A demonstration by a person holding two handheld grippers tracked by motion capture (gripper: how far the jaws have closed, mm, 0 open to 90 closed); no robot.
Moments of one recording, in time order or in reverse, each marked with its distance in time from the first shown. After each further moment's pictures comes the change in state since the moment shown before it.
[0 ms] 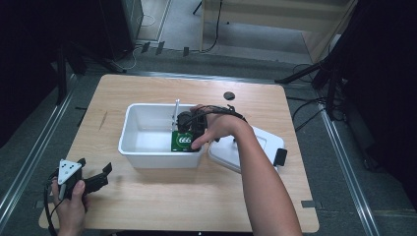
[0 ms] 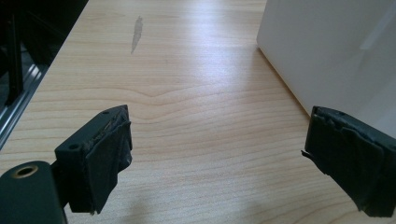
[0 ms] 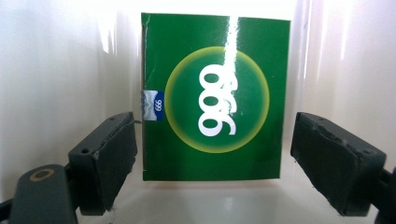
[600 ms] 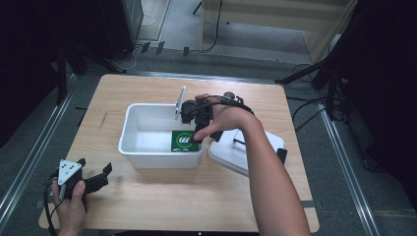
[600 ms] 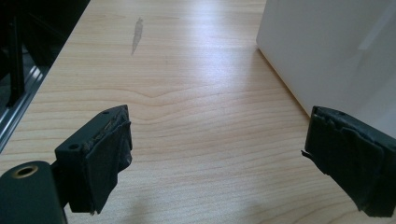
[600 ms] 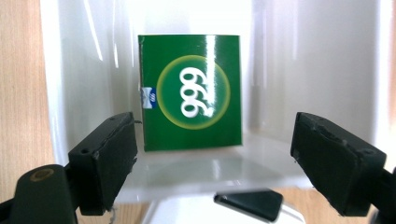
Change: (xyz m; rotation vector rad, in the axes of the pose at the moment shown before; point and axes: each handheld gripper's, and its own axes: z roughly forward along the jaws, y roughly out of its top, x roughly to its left) left arm -0.001 0.000 0.000 -0.009 0.008 0.007; right arm -0.002 -0.004 -0.047 -0.052 -0.064 0.044
